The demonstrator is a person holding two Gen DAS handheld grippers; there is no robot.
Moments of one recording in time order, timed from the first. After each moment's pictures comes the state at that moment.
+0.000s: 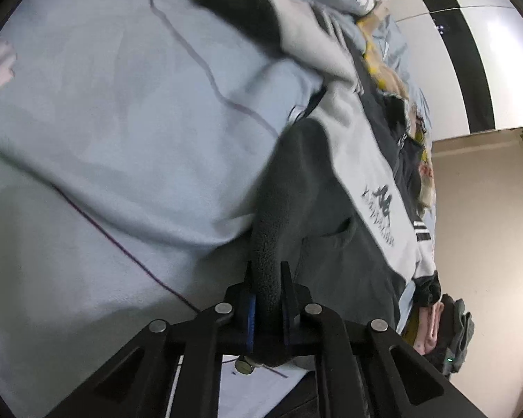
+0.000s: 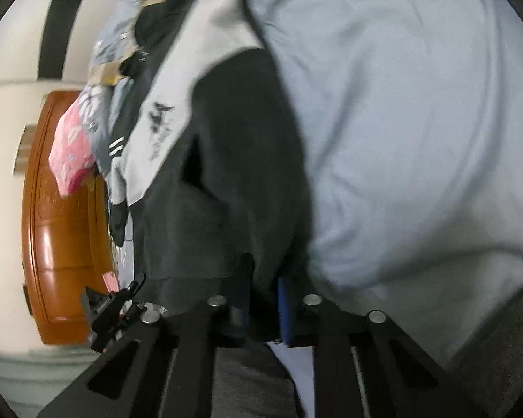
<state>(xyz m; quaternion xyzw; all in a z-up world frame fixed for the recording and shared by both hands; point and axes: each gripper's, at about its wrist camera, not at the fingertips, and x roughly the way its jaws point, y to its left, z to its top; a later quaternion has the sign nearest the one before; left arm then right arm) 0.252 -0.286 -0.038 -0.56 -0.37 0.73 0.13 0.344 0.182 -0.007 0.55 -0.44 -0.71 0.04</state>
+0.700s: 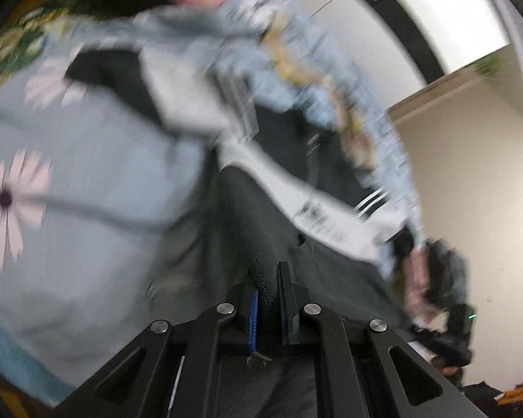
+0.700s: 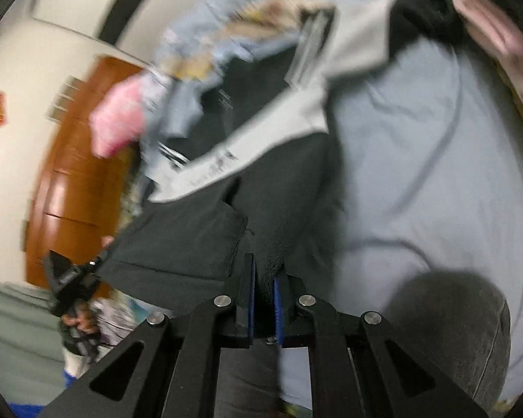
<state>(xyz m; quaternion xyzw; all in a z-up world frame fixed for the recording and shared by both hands) 0.317 -0.283 0.074 -0.54 -0.26 0.78 0.18 0.406 0.206 0.100 0.53 -0.34 -0.77 0.07</state>
